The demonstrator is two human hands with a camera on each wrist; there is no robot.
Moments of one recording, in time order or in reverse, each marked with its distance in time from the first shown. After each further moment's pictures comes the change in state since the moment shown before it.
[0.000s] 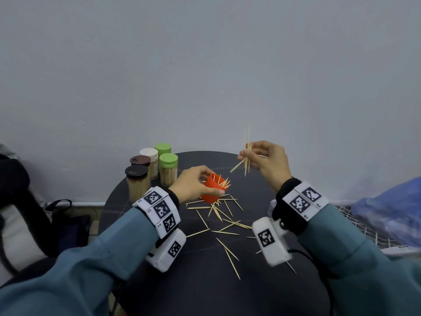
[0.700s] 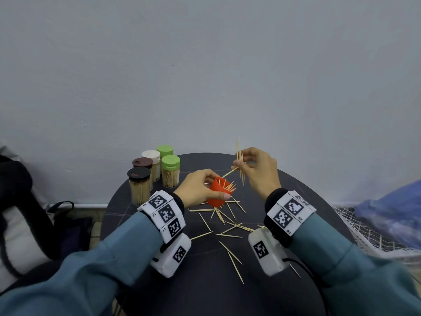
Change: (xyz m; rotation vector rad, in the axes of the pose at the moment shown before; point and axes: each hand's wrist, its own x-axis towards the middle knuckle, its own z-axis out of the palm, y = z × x) left_hand 0.003 -0.002 0.005 -0.056 -0.006 0.015; right_hand -0.005 0.012 0.021 -0.390 0.004 -0.141
